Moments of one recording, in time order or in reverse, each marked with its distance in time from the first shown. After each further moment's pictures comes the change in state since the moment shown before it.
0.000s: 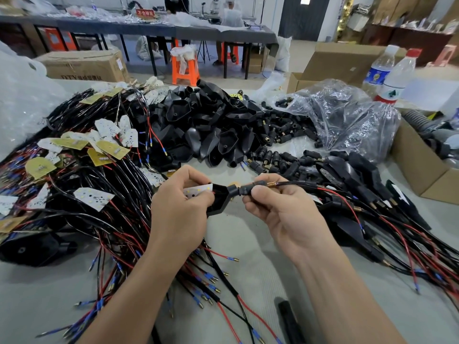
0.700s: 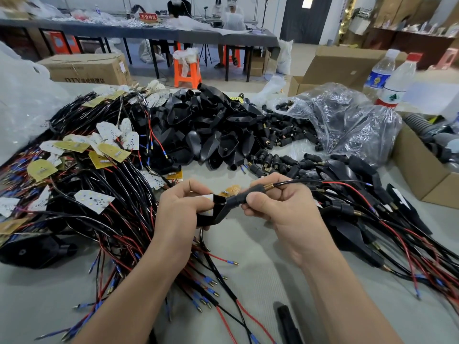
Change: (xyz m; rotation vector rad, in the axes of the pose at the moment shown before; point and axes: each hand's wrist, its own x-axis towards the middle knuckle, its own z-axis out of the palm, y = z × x) left_hand 0.001 0.002 0.003 -0.371 -0.129 -0.289; right_hand -0.005 -0.005 0.000 -0.293 -0.052 -0.194
